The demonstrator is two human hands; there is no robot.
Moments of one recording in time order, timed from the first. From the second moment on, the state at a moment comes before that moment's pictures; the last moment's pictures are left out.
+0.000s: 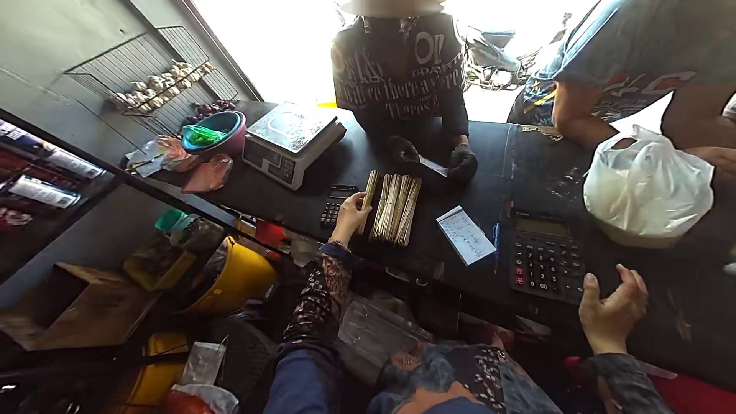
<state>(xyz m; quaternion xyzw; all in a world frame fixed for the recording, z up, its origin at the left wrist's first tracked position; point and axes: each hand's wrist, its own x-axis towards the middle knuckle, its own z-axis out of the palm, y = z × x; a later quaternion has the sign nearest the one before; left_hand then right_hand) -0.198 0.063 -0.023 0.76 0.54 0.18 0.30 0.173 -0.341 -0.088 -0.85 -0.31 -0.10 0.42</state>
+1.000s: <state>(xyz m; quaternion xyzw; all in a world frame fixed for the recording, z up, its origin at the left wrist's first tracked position) -0.120 0.036 0.001 0.71 0.65 0.04 0.25 0.176 -0.342 -0.091 -0.86 -0.29 -0.09 0.40</state>
